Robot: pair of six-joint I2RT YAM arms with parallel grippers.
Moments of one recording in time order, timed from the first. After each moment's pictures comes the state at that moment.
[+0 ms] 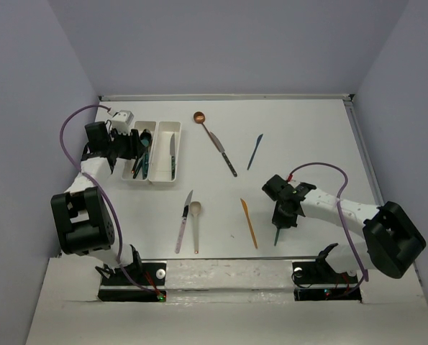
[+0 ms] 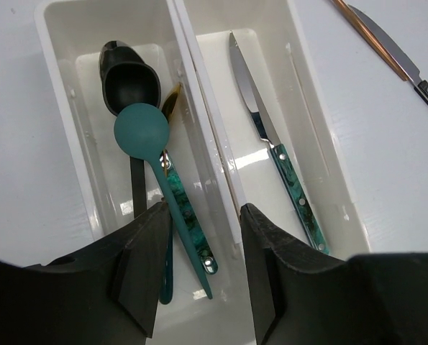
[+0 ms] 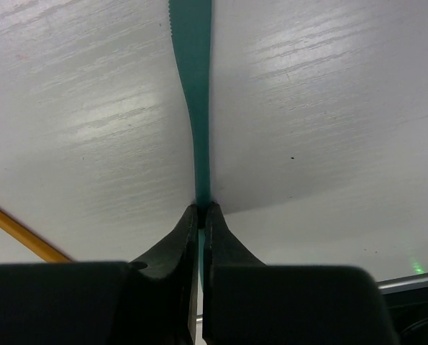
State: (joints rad) left arm 0.21 1.52 0.96 -0.08 0.56 0.16; right arm 0.70 1.34 0.67 -0.74 0.23 1.00
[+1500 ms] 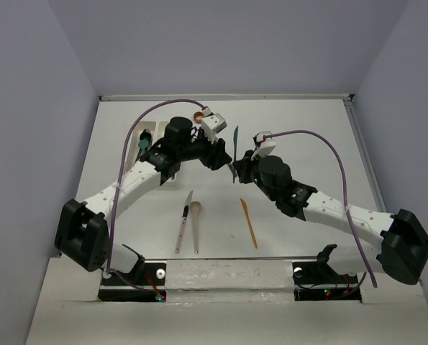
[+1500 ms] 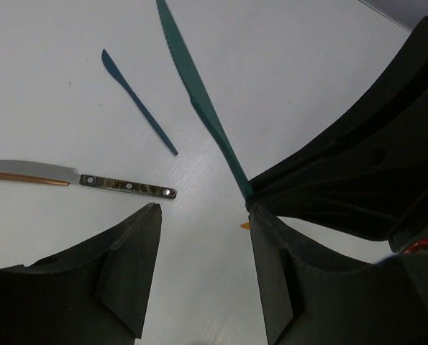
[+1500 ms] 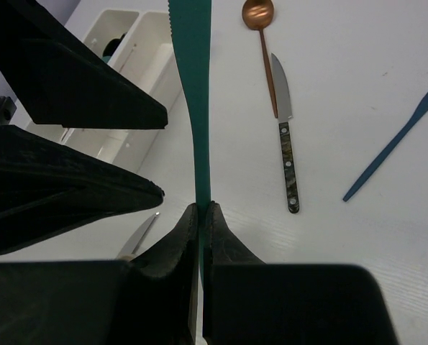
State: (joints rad) left arm -0.56 1.40 1.08 -0.07 0.50 0.01; right arm 0.86 1.24 0.78 0.22 0.36 0.42
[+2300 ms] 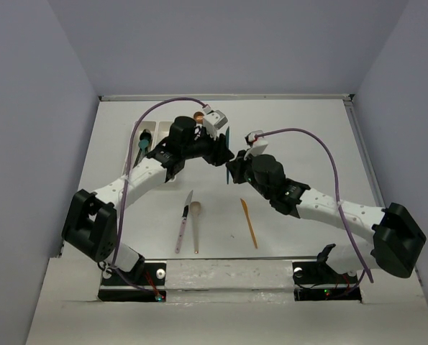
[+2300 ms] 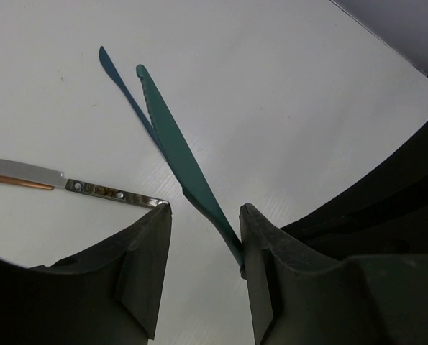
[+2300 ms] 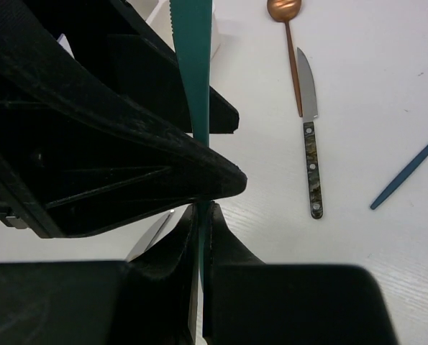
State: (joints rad) left arm -0.57 1.48 1.08 0.02 0.49 -0.09; right arm 0.88 1.32 0.82 0.24 0.33 0.42
